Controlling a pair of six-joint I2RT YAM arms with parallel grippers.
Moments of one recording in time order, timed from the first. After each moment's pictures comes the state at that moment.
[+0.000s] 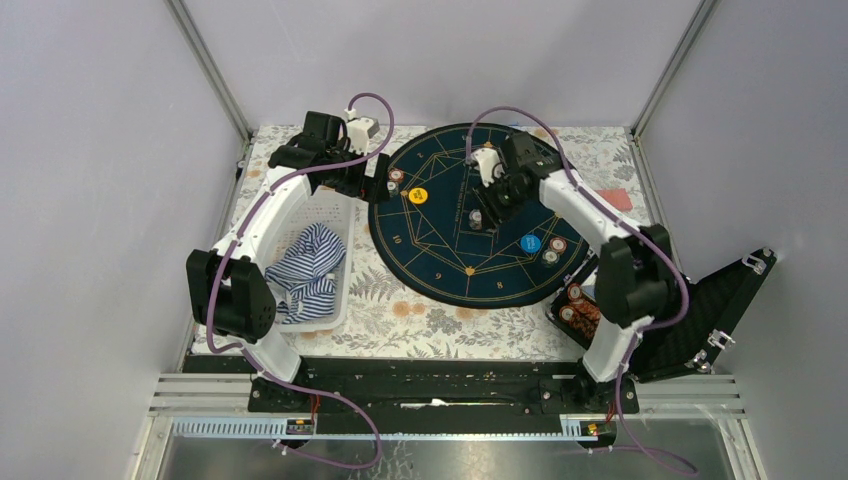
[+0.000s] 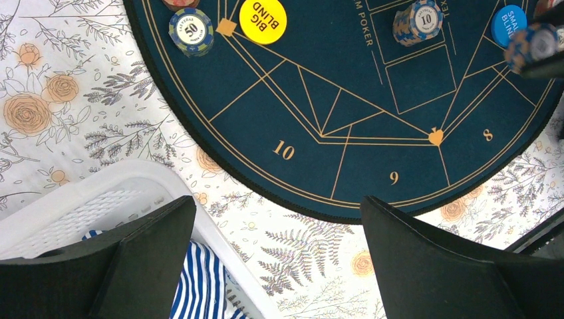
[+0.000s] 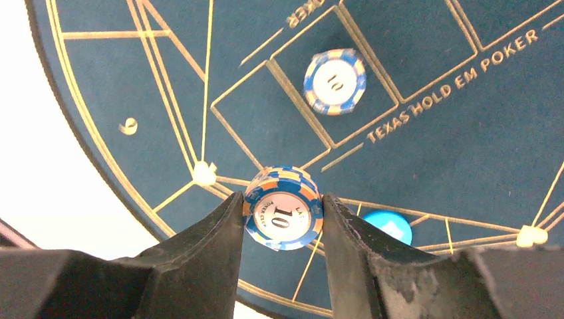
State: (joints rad) left arm -0.24 1.66 1.55 -0.74 0.36 0.07; right arm 0.39 1.86 1.54 -0.77 -0.28 -0.28
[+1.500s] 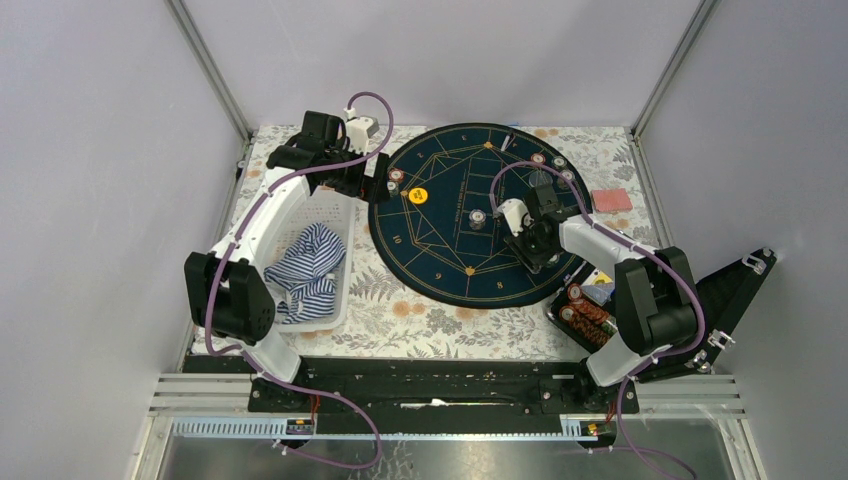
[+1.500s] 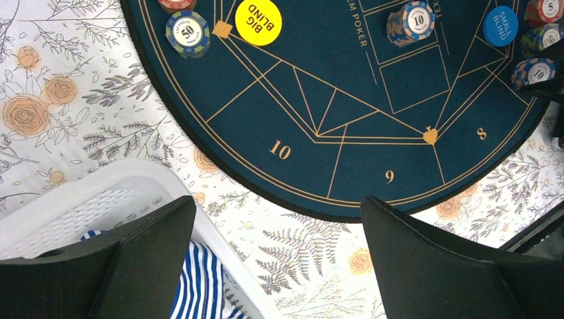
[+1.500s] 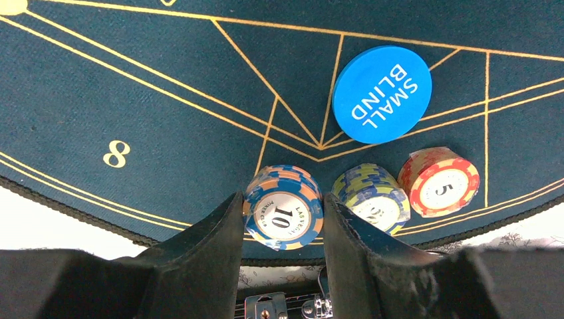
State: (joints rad) left arm -0.24 1.65 1.55 -0.75 0.37 0.07; right arm 0.31 1.61 0.98 -0.59 -0.06 -0.44
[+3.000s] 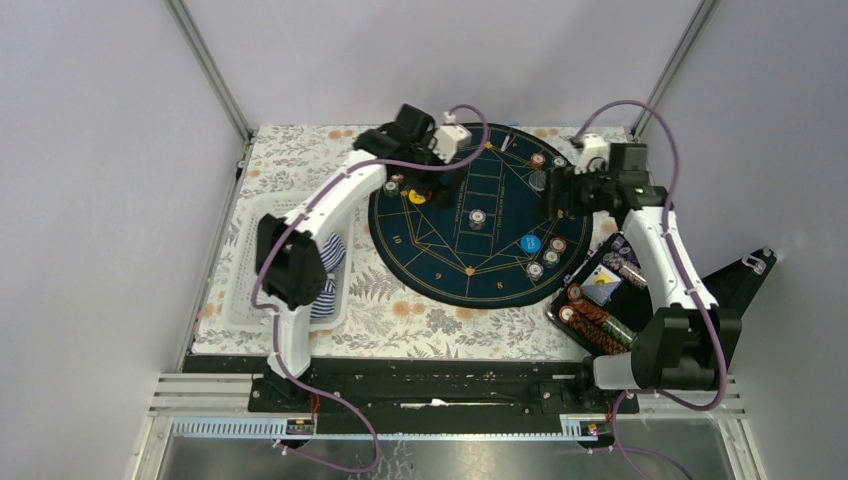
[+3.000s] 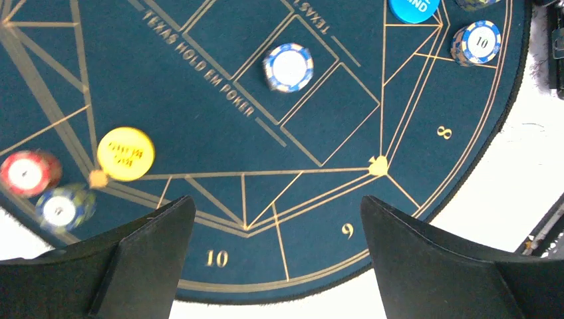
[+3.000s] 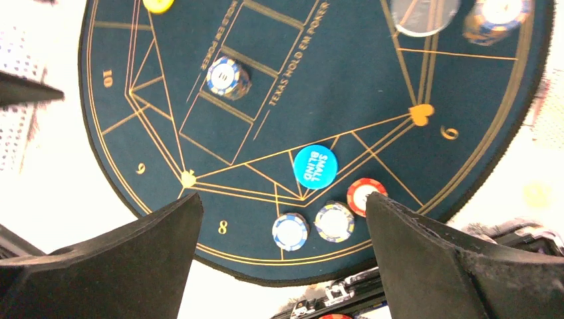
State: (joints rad) left arm -0.56 2.01 1.96 -0.85 0.34 0.23; right arm -0.04 1.38 1.19 -0.60 -0.49 -0.10
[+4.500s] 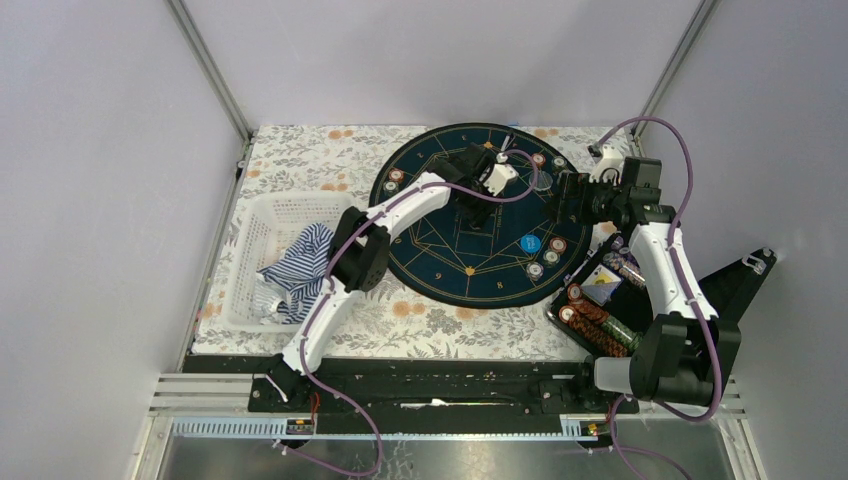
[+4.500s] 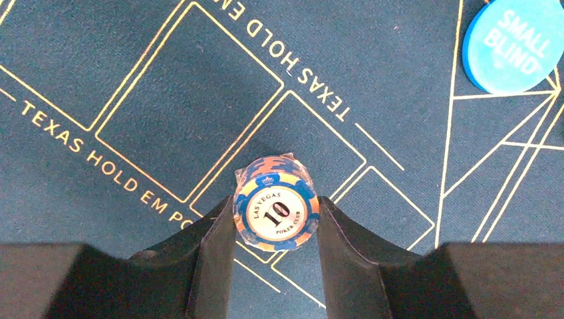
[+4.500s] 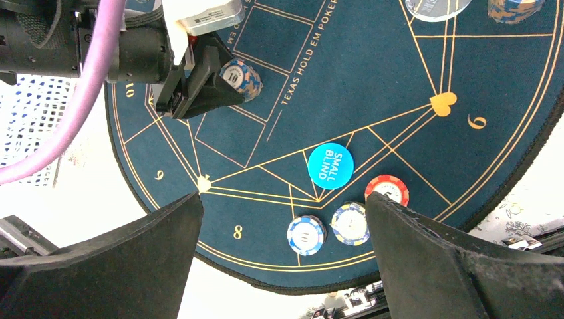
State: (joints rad) left arm -0.71 2.51 2.29 -0.77 0.22 0.21; right arm -0.13 1.31 1.04 -0.46 -0.59 0.00
